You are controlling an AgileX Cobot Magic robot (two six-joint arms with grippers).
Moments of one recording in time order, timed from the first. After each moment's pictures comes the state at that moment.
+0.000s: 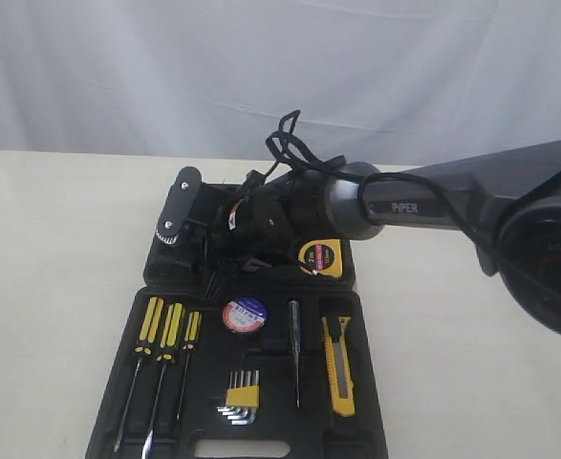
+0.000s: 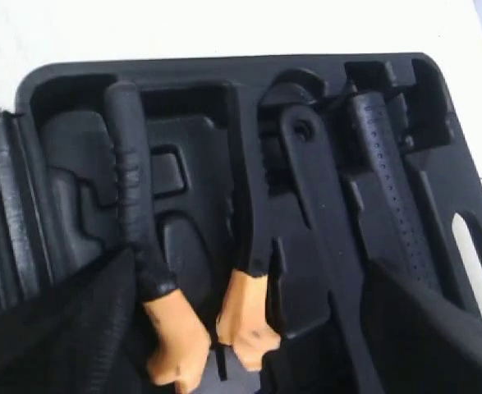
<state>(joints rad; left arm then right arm) 0.07 0.00 0.00 0.01 0.35 0.01 0.29 2.27 -1.59 -0.06 0.21 -0.65</state>
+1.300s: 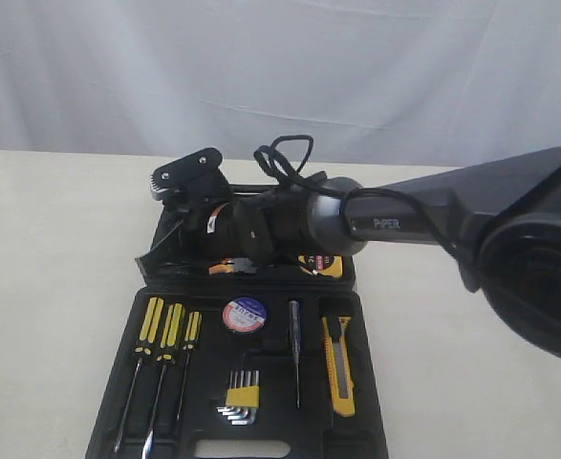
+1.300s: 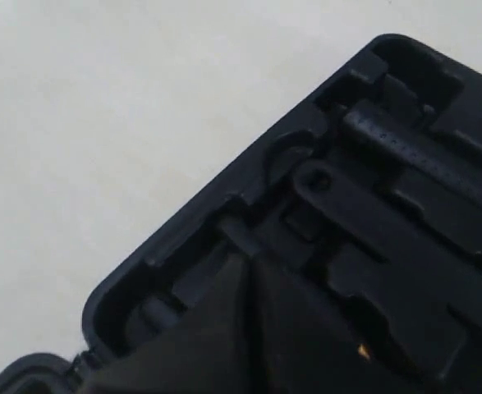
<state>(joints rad) 0.07 0.00 0.00 0.01 0.35 0.01 0.32 2.29 -1.58 0.11 0.04 -0.07</state>
